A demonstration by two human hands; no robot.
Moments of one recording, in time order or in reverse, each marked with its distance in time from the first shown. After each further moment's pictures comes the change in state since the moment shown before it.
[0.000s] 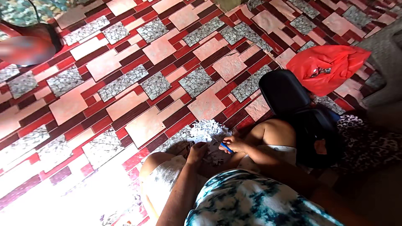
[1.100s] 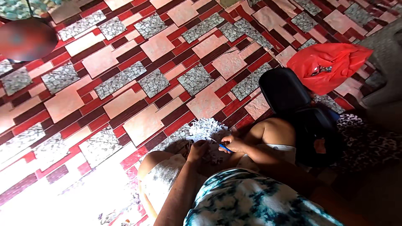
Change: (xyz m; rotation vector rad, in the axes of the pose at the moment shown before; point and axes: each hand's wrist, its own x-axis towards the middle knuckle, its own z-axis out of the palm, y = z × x) left_hand 0.002 0.001 0.006 -0.019 -0.014 0.014; right_hand 0.003 0.006 0.001 -0.030 -0.026 -0.087
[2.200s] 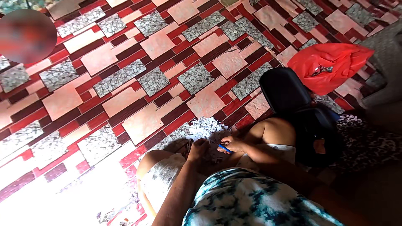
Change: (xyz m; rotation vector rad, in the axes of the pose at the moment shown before) left_hand 0.003 -0.004 0.001 -0.017 -0.003 0.035; right_hand 0.000 -0.002 0.001 0.025 -0.063 0.054
